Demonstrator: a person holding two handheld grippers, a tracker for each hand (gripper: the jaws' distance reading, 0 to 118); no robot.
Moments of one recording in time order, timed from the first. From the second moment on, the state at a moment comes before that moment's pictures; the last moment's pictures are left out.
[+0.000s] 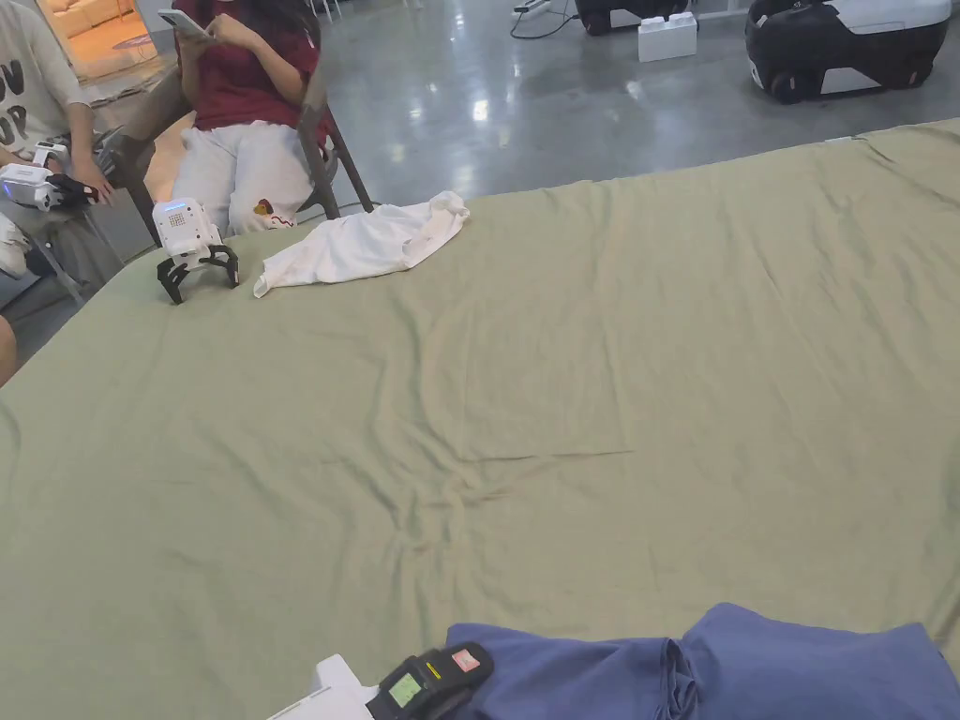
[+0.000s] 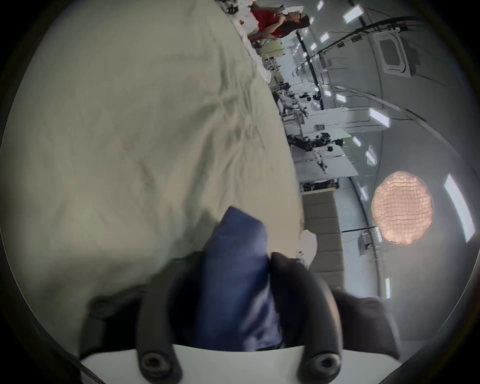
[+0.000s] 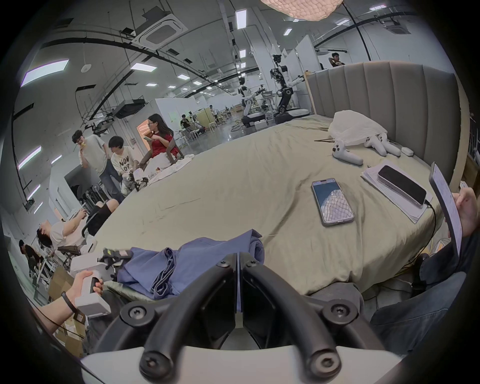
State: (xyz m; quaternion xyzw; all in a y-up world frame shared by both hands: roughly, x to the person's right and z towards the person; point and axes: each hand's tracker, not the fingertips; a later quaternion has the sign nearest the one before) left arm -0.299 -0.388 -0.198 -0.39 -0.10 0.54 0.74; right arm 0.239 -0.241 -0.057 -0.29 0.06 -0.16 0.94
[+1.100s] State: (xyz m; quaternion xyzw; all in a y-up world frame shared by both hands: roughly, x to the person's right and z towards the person) left arm -0.047 -0.306 -0.219 -0.42 -0.32 0.34 0.78; right arm 0.266 -0.265 -0.035 -0.27 0.02 -0.21 0.94
